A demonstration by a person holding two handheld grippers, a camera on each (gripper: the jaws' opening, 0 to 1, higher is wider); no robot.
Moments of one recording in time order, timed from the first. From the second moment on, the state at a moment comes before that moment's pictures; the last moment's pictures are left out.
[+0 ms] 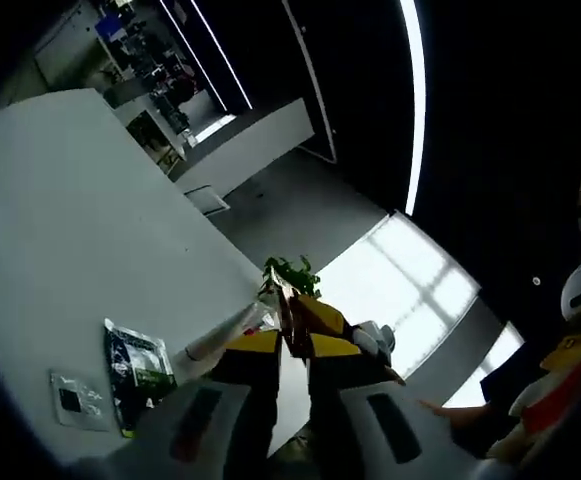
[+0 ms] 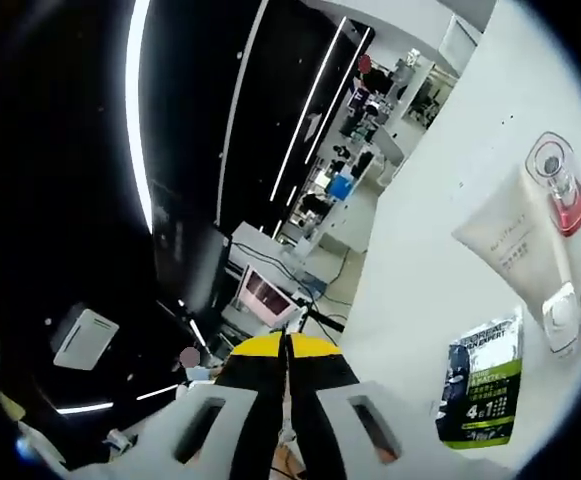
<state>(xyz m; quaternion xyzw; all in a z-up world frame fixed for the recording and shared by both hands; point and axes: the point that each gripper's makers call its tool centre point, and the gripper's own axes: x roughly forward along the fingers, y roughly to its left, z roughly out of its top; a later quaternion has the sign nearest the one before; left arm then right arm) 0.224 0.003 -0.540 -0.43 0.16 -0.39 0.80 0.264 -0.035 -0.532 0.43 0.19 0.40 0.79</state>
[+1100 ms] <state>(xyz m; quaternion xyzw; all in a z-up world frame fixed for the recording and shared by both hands) 0.223 0.050 -0.575 -0.44 0.22 -0.32 0.81 0.263 0.006 -0.550 -0.03 0.13 0.45 0.88</state>
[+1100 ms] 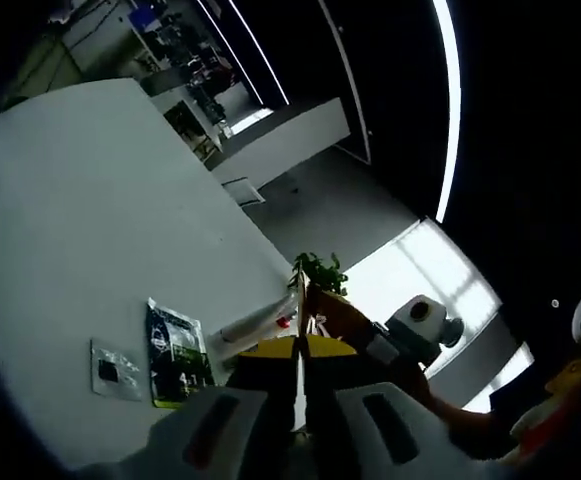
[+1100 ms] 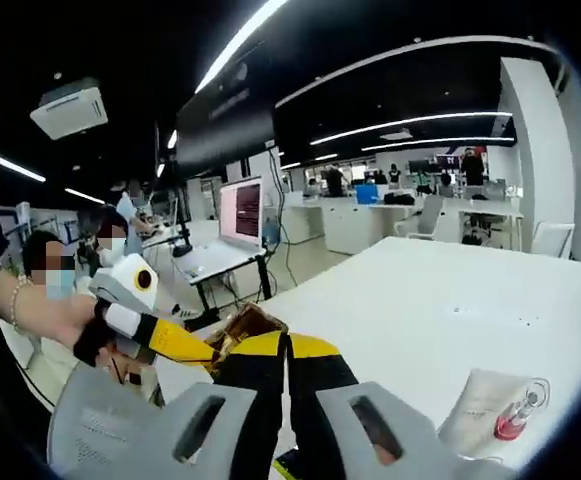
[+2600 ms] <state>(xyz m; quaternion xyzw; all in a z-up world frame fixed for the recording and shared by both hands) 0.294 0.090 -0.734 -0.39 0.38 -0.15 0.83 0.341 0.038 -0.725 -0.17 0.31 0.41 0.84</state>
